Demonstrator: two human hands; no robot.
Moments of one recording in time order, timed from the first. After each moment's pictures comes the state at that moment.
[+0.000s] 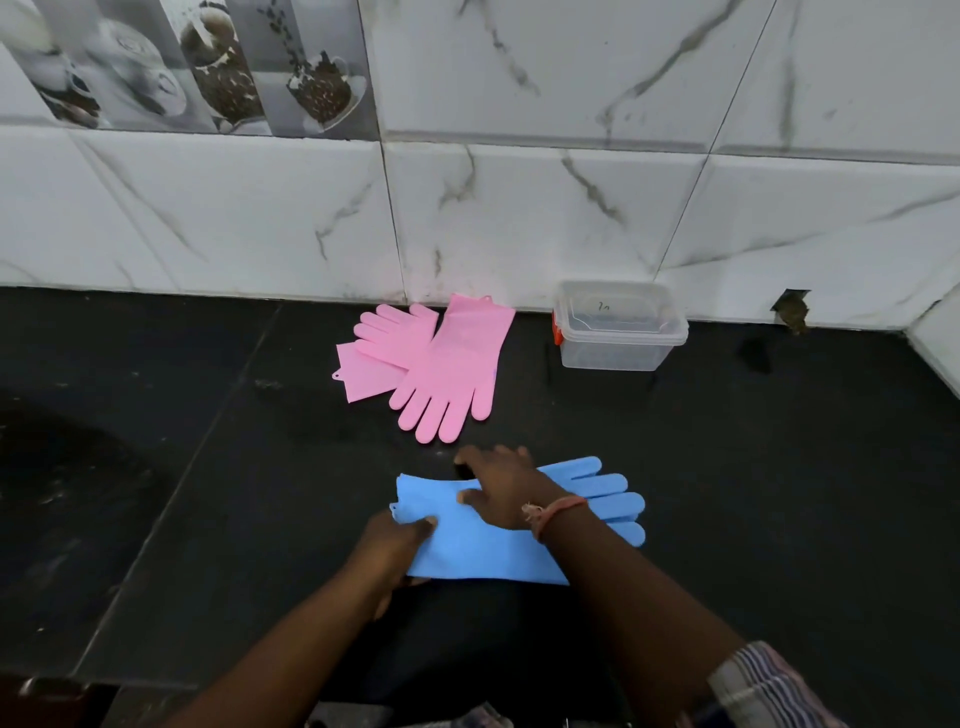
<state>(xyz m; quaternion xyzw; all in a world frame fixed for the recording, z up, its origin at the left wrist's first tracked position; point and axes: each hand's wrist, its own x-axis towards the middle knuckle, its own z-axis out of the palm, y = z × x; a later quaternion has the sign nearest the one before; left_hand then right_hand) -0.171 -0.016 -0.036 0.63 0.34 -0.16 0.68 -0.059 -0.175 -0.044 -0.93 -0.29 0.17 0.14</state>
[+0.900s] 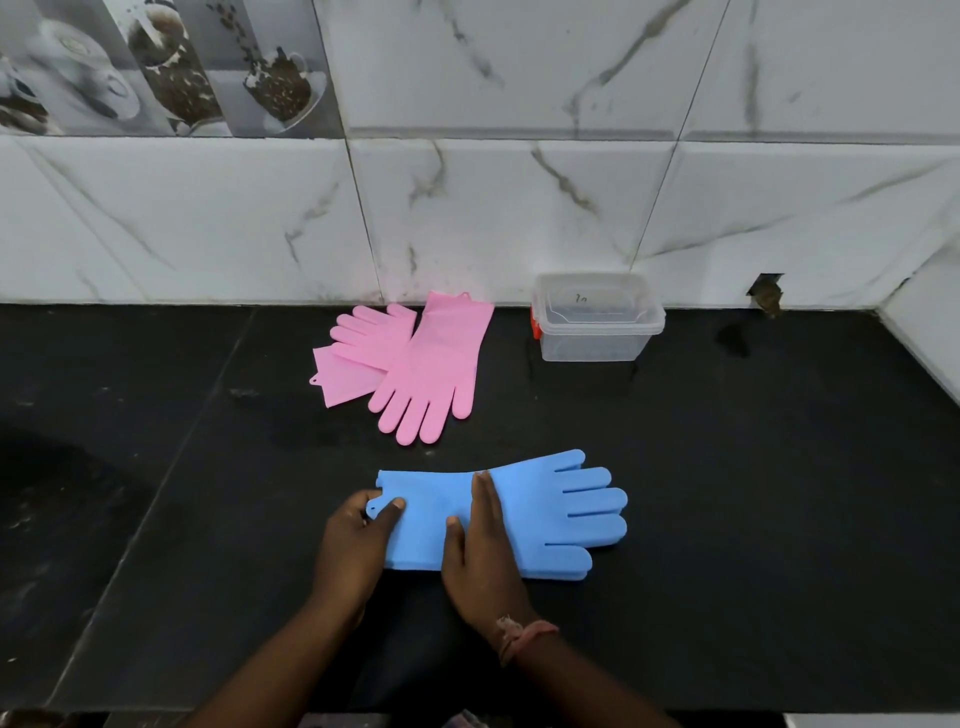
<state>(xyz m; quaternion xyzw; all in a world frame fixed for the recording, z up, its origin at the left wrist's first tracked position) -0.174 -0.012 -0.031 0.75 0.31 -0.01 0.58 -0.169 -0.158 -0.059 -0.88 -0.02 0.10 0.46</state>
